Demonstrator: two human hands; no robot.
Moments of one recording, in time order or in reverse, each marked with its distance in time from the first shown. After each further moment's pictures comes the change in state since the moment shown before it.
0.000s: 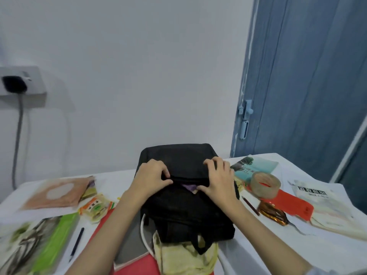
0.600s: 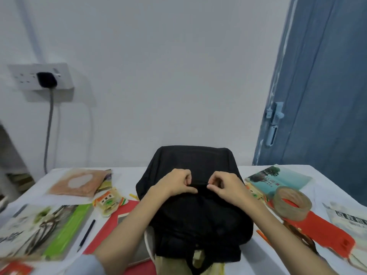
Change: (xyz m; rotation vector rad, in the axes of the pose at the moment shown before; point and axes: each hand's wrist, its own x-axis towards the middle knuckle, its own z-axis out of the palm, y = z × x) left_hand 0.038 0.017 0.035 -0.181 -0.366 -0.206; right_hand 0.038 0.028 0.013 0.521 -0.436 -0.115
